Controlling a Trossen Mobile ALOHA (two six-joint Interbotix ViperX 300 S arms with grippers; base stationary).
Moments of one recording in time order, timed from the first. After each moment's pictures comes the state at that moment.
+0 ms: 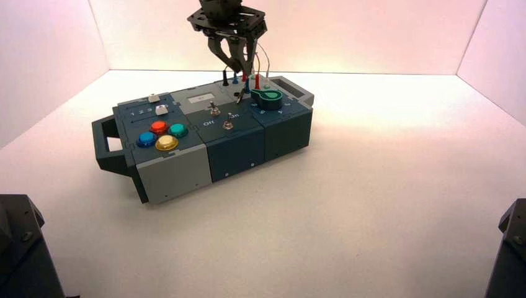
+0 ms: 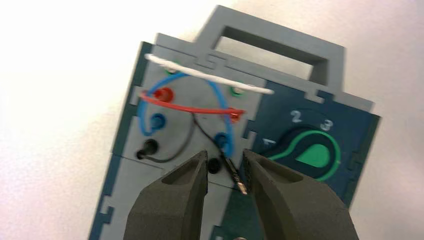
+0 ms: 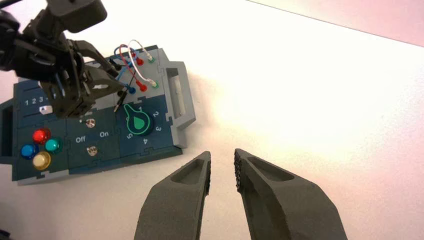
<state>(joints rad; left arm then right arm) -0.50 0.29 0.32 -0.19 0.65 0.35 0.31 -0.53 0.62 0.07 0.82 -0.01</state>
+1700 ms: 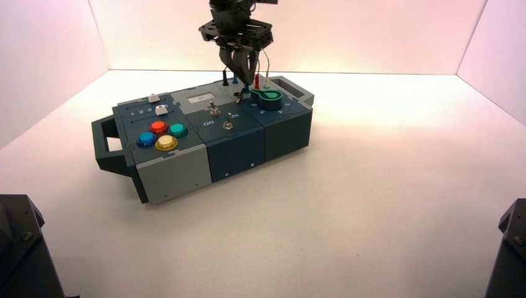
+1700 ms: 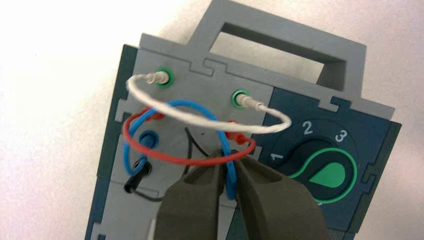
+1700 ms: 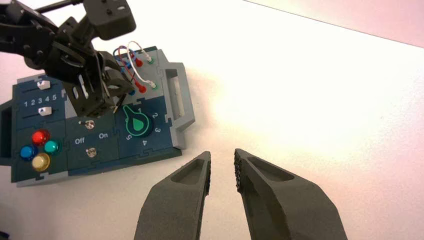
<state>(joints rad) -0.52 0.39 0.21 -0.19 0.76 0.36 0.30 -0.52 0.62 0.07 0.82 -0.01</state>
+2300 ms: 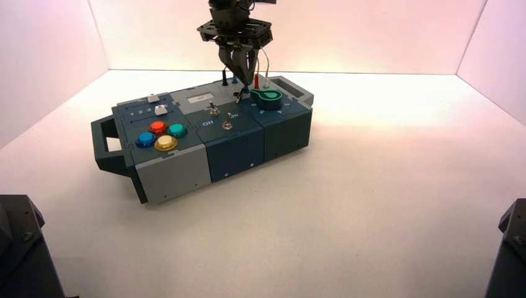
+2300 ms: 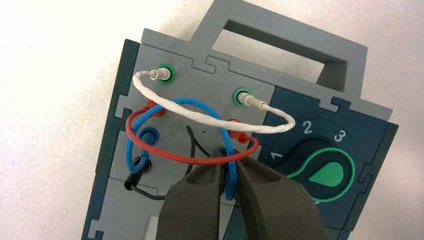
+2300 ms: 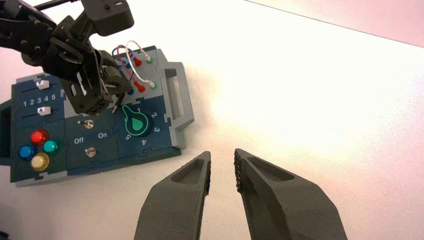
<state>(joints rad) -0.51 0.39 0.21 -0.20 0.78 0.34 0.30 -0.52 0.62 0.07 0.82 -0.01</state>
